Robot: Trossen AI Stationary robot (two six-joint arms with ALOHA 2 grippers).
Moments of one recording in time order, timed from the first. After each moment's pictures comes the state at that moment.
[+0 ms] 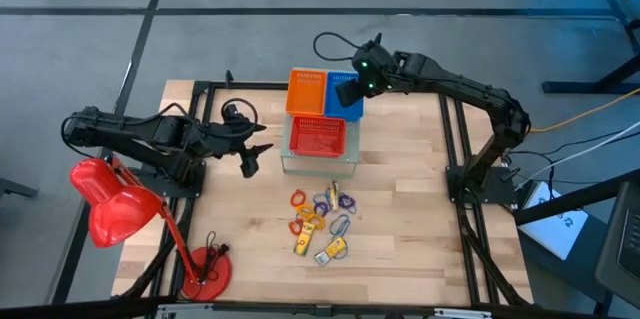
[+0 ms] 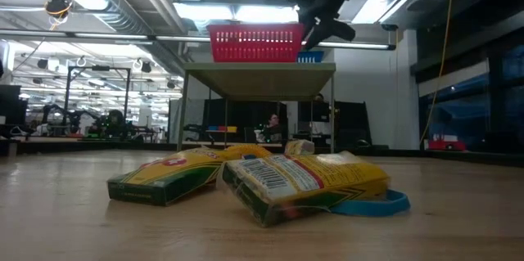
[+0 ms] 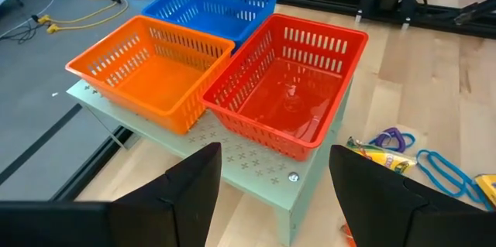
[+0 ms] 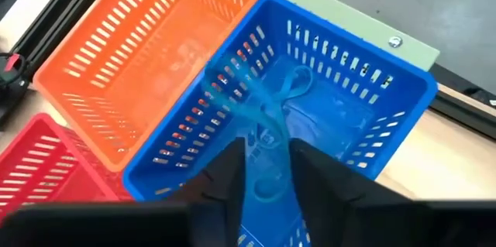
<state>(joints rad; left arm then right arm) -0.15 0.94 1.02 -0.65 -0.55 -0.27 -0.42 1.69 1.67 -0.90 0.10 0.55</state>
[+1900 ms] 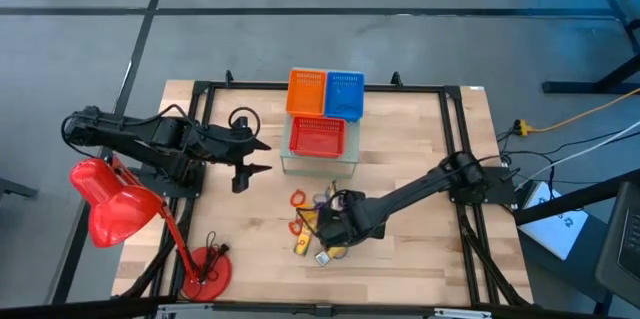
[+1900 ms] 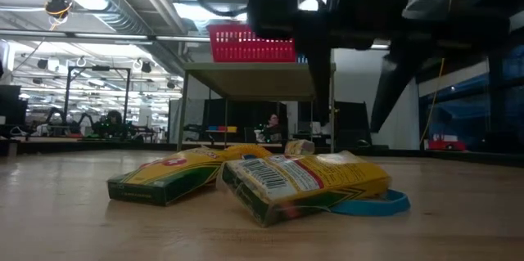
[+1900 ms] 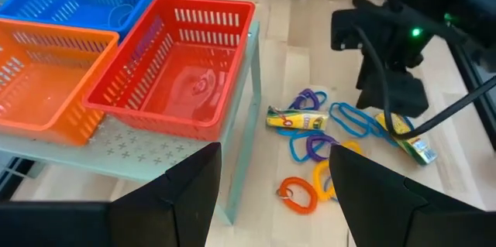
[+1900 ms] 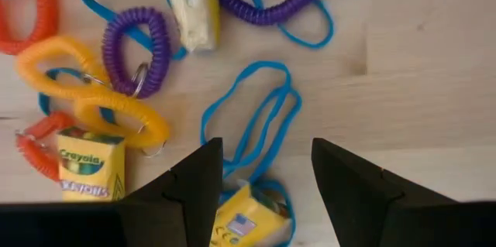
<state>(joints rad) -0.17 0.94 1.02 -0.65 -0.27 -0.15 0.44 2.13 1.70 -1.07 0.16 2.12</state>
